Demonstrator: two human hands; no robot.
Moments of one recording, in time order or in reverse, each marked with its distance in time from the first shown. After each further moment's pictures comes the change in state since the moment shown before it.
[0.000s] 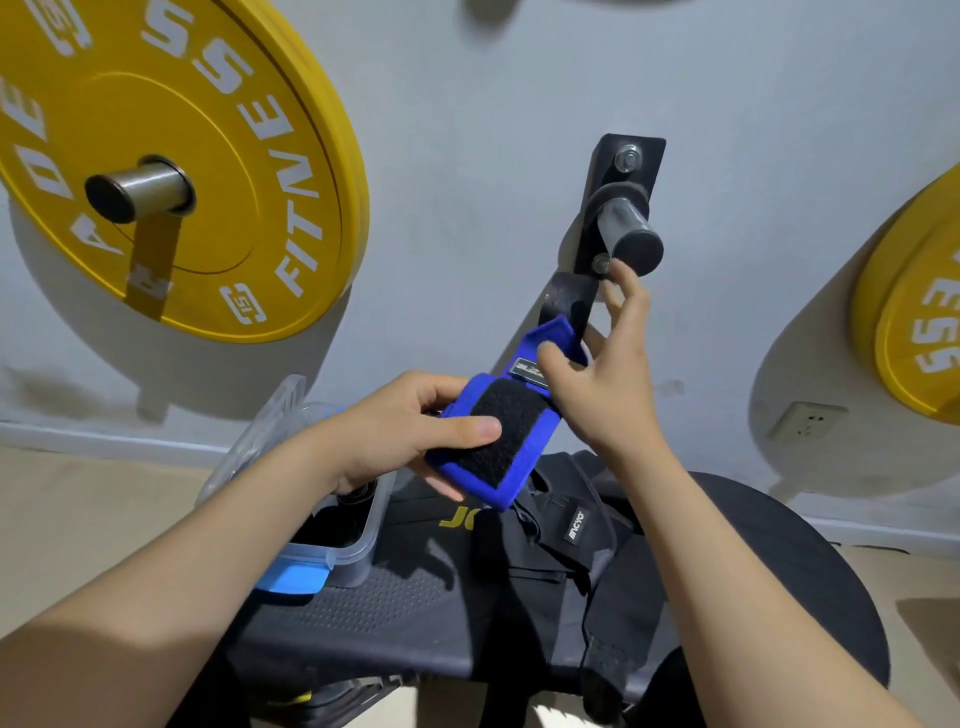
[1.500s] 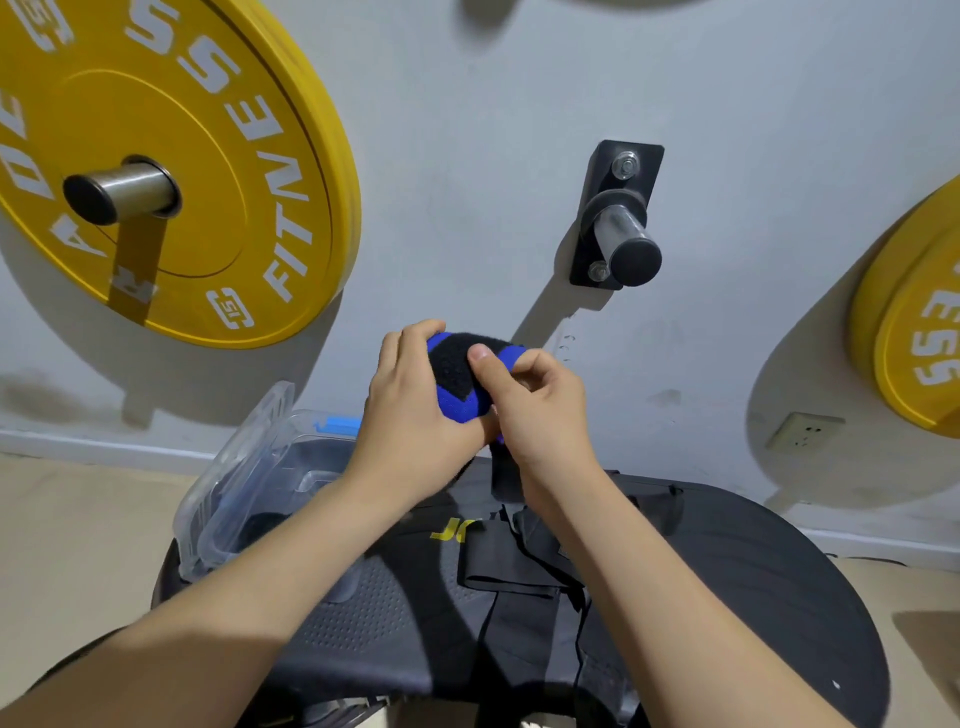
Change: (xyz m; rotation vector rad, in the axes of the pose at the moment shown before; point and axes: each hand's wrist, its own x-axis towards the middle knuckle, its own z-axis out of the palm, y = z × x) left_hand 0.021 -0.001 0.038 0.570 0.810 0.259; right_hand -0.019 -0.006 0.052 0.346 -0.005 0.409
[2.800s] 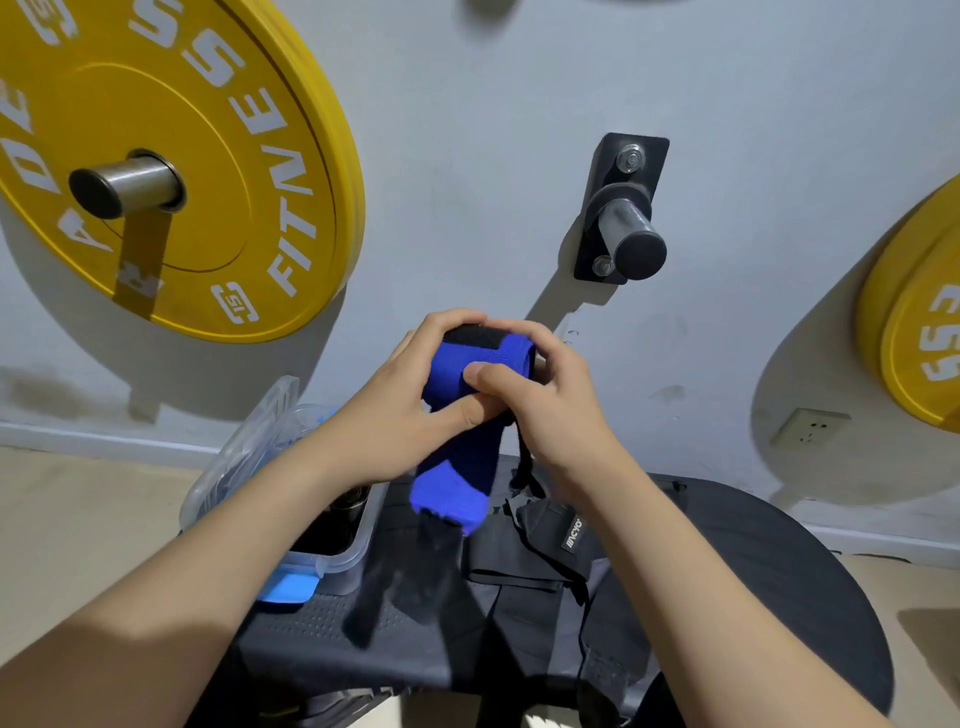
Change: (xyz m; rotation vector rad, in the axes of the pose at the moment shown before) left_hand 0.015 -0.015 -0.032 -0.180 -0.407 0.127; right_hand 0.001 -0.010 -0.018 -0.092 -0.272 -0.127
